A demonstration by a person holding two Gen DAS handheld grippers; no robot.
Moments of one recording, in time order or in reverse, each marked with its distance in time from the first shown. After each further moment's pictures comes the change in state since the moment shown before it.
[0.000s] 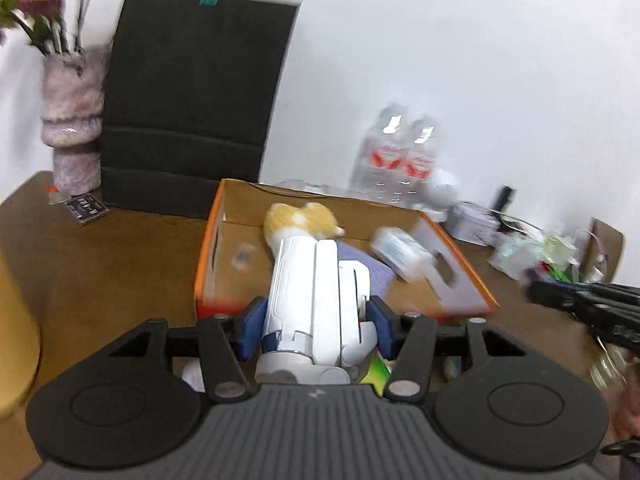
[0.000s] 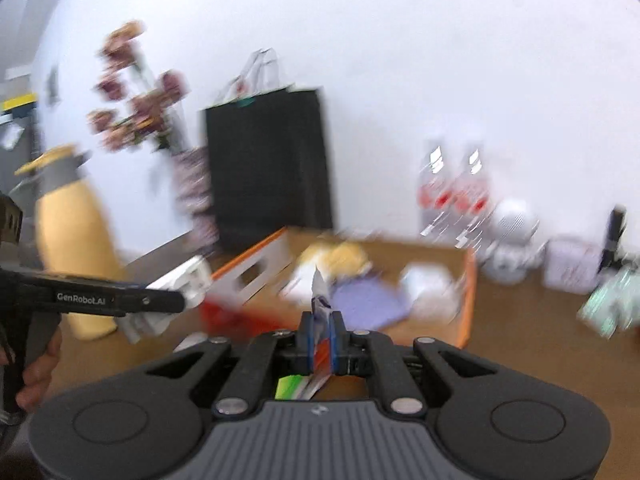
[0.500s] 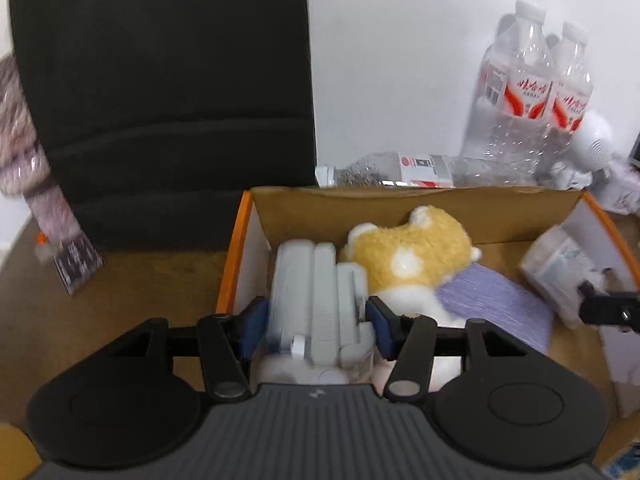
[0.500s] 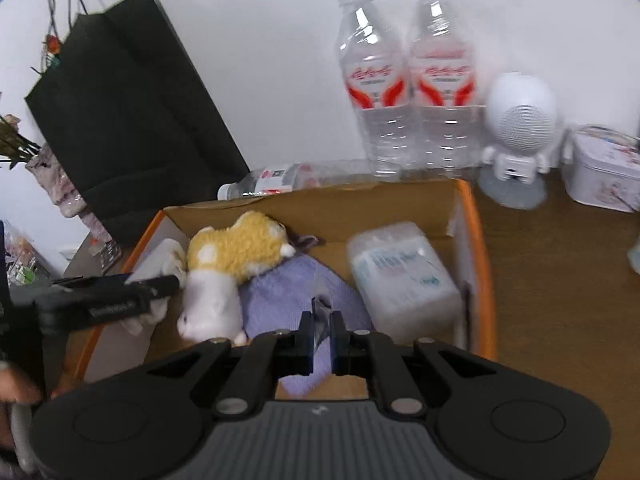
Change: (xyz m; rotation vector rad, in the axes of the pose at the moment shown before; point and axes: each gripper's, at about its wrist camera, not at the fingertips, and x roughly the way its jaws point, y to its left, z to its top) left arm 0.169 0.004 0.065 0.157 0.173 0.312; right arm 0.207 -0.064 0.048 0.288 0.379 -0.043
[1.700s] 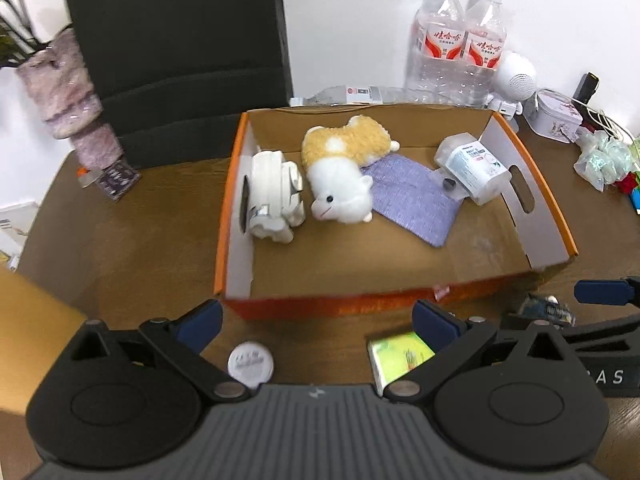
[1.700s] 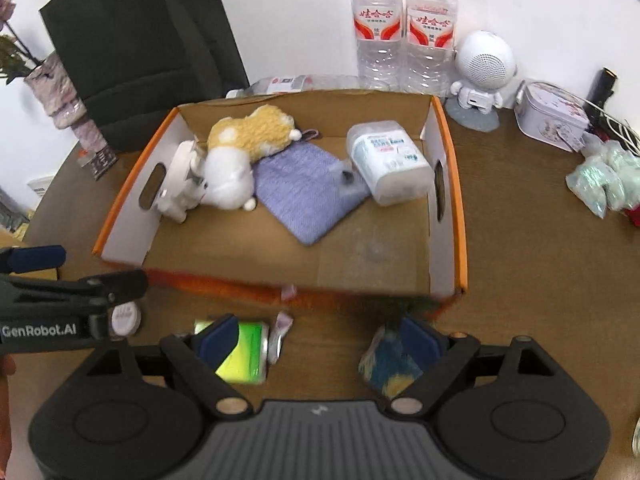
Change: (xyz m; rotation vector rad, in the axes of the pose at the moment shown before) left arm -0.144 -0.021 -0.058 -0.002 0.188 -0.038; right arm -0.096 0.056 -0.074 -0.042 0.181 -0.175
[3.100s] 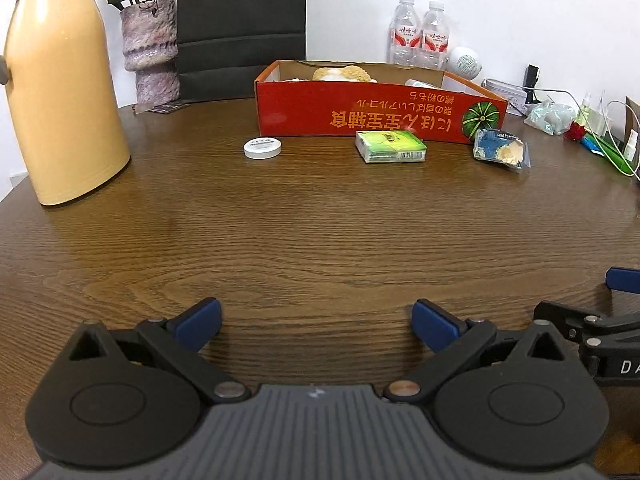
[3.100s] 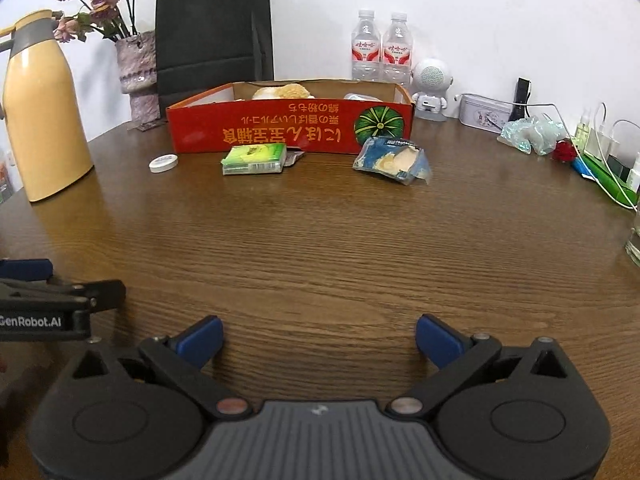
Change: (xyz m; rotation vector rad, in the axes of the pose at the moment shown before) left arm -0.025 0.001 -0.291 -0.057 -0.308 -0.018; right arm -0.019 0.009 -0.299 -0.086 -0.395 -0.076
